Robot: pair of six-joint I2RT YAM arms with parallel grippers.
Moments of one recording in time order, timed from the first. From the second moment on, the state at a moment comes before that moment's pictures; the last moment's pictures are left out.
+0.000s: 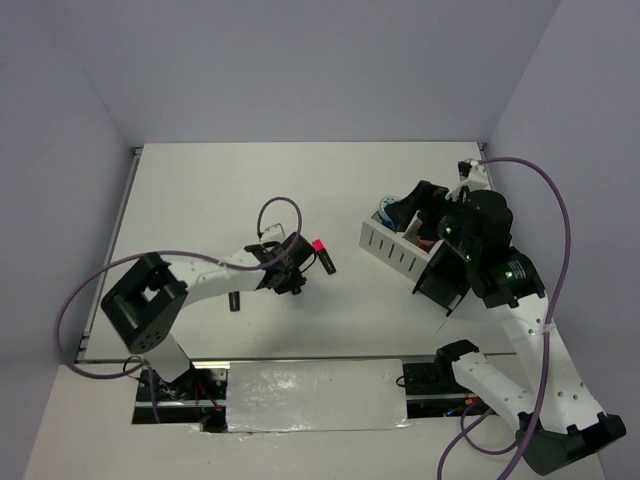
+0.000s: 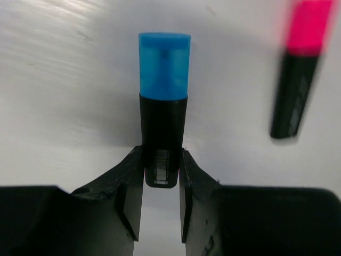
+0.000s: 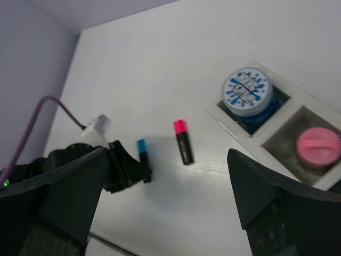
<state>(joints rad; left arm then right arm) -0.79 1.69 1.01 -0.54 -0.34 -1.28 0.32 0.81 1.05 -0.55 -0.03 0.51</state>
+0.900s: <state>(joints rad) -0.90 1.27 0.90 -0.04 0.09 -0.55 0.74 1.06 0.99 -0.41 0.10 0.70</state>
